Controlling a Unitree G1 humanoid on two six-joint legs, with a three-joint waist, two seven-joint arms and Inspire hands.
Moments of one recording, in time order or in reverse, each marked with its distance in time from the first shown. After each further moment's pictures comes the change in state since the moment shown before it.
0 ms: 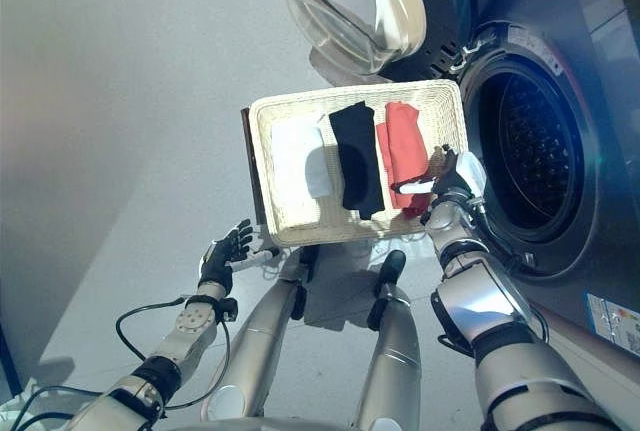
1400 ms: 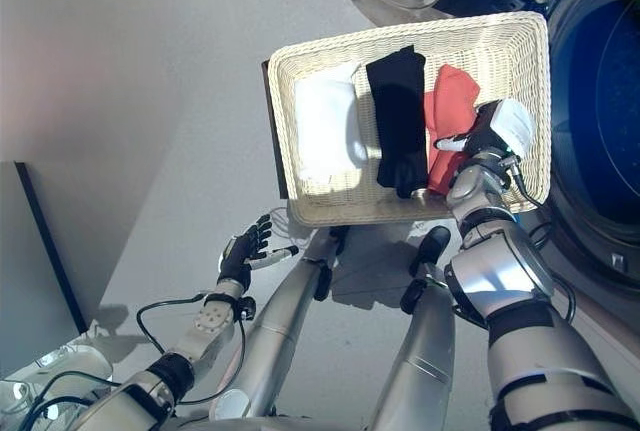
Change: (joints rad) left arm -0.028 -0.044 -0.136 0.046 -0.022 -0.039 0.061; right arm -0.124 -0.067 0.056 0.043 -0.116 0.027 -0.118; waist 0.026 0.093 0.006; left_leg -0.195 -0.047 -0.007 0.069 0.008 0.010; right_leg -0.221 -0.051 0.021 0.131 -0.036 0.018
